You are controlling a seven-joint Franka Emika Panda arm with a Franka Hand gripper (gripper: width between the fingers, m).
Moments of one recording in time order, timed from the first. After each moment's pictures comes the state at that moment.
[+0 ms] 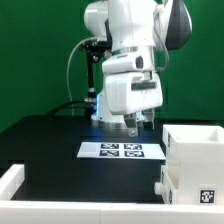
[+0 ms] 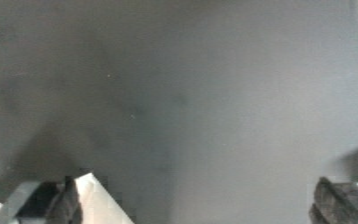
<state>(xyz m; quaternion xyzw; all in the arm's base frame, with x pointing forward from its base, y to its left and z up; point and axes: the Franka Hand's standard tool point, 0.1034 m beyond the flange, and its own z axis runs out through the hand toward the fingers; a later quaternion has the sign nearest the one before) 0.454 0.017 0.079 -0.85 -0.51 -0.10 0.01</state>
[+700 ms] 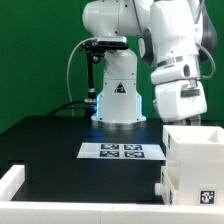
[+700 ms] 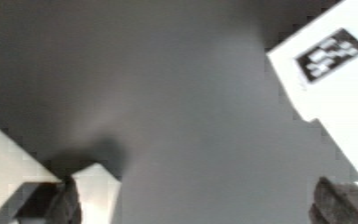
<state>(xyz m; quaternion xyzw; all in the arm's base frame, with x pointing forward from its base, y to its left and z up) 0.436 0.123 0.065 -0.86 -0.48 -0.14 0.03</state>
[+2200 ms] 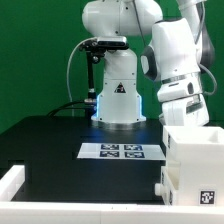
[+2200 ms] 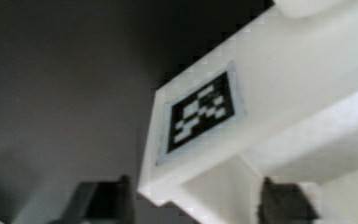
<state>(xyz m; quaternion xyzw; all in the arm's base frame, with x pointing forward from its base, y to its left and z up) 0.397 0.149 0.028 -0.86 -0.49 -0.15 0.05</state>
